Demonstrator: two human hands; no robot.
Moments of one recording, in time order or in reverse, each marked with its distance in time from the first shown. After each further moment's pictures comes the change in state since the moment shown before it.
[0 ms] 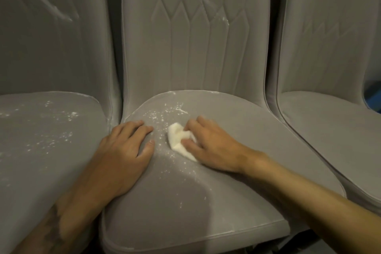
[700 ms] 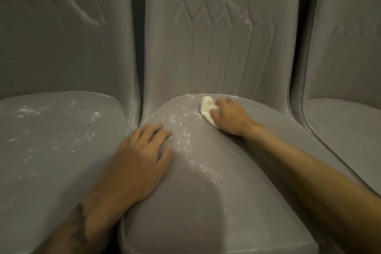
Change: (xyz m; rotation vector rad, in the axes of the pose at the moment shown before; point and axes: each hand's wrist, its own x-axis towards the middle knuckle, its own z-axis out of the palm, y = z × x) left_hand -0.001 0.004 -0.004 -0.078 0.008 -0.067; right_hand 0.088 0.050 -0.008 -0.157 -0.001 0.384
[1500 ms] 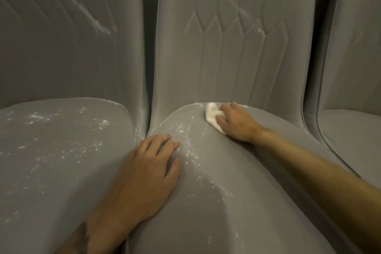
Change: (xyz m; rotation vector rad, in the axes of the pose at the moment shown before) left_hand 0.005 0.001 0.001 -0.070 -0.057 -0.122; right_hand 0.026 0.011 0.002 0.001 -0.013 -0.125
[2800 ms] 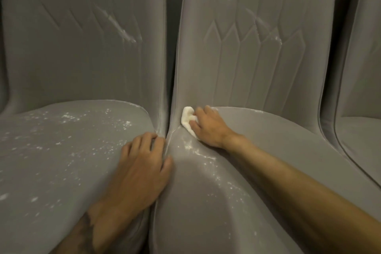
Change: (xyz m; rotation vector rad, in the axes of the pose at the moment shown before) left_hand -0.015 -0.033 -0.024 0.230 0.067 -0.083; right_hand 0.012 -0.109 0.023 0.069 -0.008 -0.168
